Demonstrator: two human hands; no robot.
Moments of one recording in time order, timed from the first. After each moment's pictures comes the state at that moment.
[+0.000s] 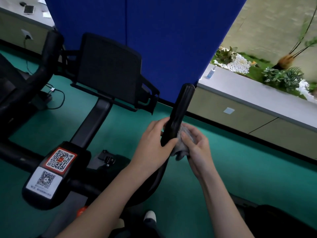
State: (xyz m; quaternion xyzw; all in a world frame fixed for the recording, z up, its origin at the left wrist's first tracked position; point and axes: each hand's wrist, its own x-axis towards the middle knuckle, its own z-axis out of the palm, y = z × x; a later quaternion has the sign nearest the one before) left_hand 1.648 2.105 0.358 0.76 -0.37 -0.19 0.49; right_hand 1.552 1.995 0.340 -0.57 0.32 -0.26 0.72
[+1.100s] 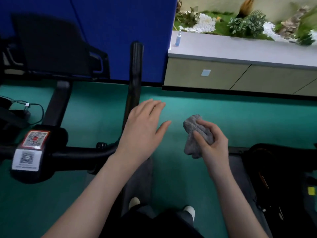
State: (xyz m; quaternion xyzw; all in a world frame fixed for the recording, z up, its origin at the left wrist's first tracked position) left_hand 1.572 2.137 0.377 0.76 -0.60 -0.03 0.24; right_hand 1.394 2.061 0.330 -0.65 0.45 -0.40 0.46
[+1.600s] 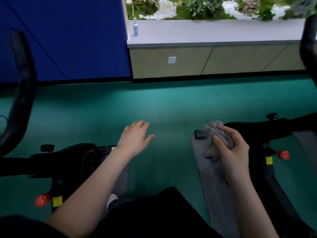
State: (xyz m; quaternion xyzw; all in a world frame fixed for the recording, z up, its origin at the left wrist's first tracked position) left_hand 1.380 2.028 0.273 0.75 -0.63 -0.17 0.03; right_hand 1.119 1.994 0.323 -0.55 0.57 -0.43 0.42
